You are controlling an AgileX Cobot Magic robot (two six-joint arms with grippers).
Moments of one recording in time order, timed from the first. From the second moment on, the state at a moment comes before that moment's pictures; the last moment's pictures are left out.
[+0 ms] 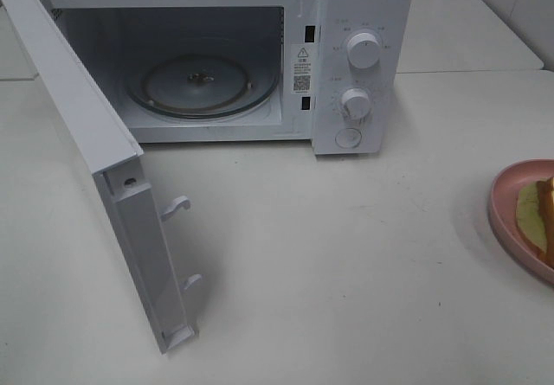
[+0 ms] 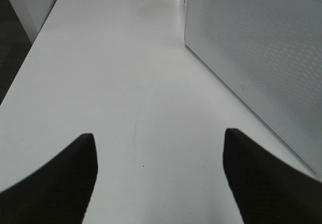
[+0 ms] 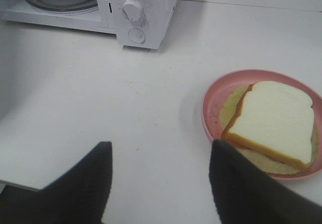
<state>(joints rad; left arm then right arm) 0.07 0.00 -0.52 -0.03 1.08 0.08 0.12 0.00 -0.50 0.10 1.01 -0.08</state>
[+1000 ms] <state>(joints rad) 0.07 0.00 -0.52 -0.03 1.08 0.08 0.12 0.00 -0.50 0.10 1.01 -0.08</state>
